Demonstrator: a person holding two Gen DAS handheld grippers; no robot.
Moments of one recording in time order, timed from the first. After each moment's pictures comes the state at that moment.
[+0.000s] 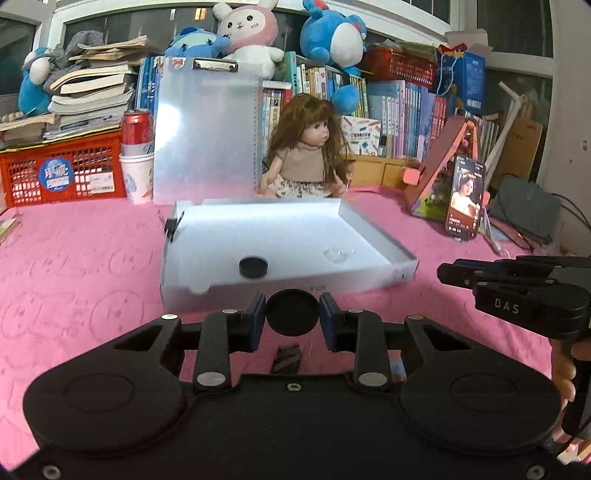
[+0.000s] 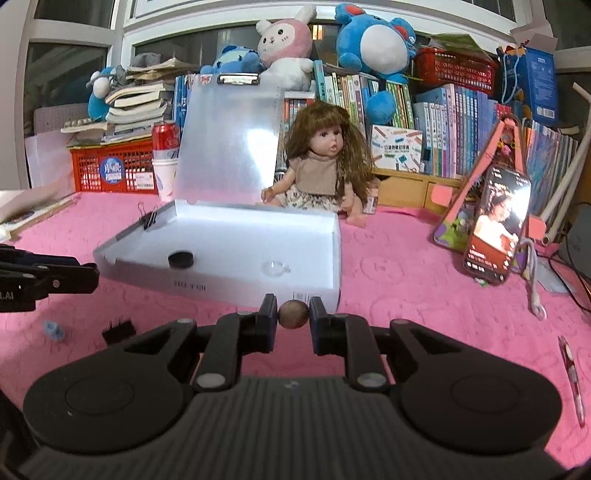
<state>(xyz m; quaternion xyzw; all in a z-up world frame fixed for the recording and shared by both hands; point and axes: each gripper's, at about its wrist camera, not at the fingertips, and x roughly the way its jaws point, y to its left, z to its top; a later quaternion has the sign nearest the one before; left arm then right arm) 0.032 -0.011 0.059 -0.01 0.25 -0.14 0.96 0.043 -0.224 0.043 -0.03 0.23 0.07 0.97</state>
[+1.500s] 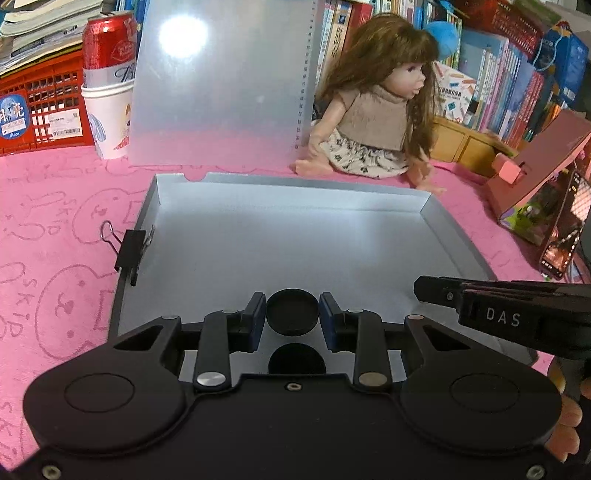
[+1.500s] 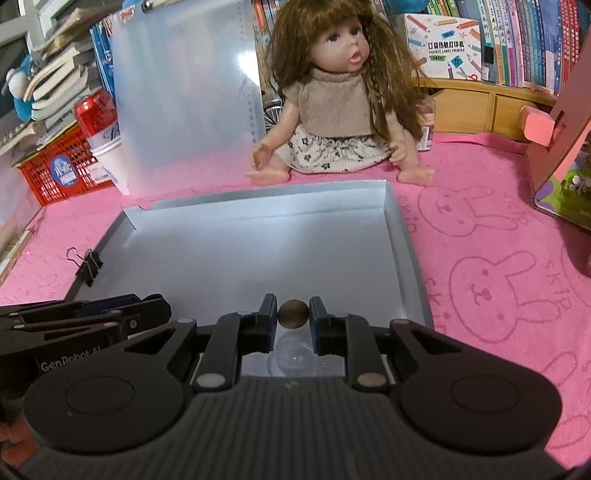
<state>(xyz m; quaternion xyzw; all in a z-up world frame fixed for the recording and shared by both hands) 0.267 -0.017 0.016 -0.06 0.39 -0.09 0.91 0.252 -0.201 0.015 0.06 0.40 0.08 0.91</state>
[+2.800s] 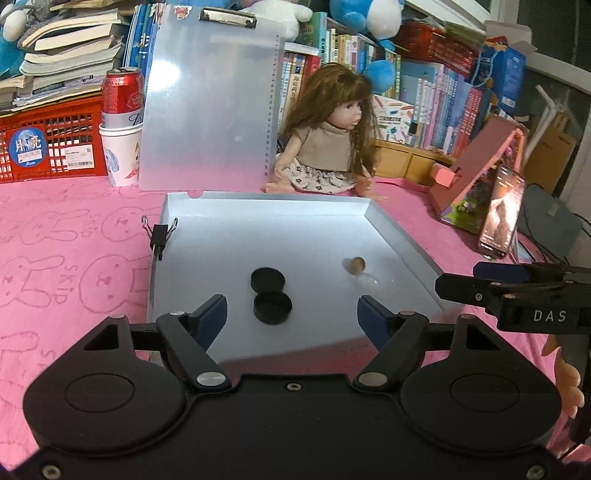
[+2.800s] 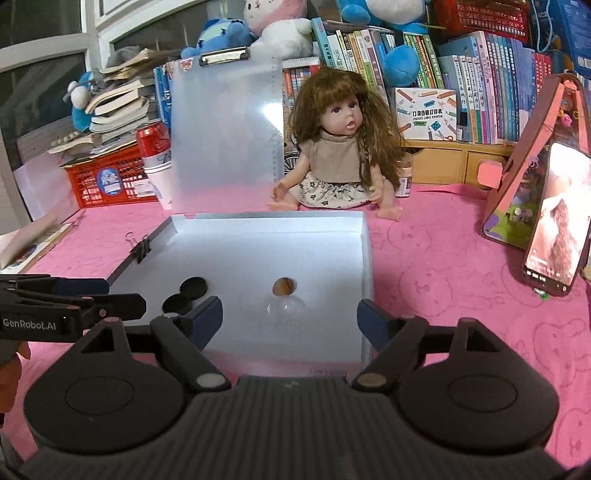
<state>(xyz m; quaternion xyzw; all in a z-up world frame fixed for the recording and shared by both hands) 0.150 0.004 0.054 -0.05 0.32 -0.14 0.94 0.136 -0.232 0.053 0.03 0.30 0.12 0.95</state>
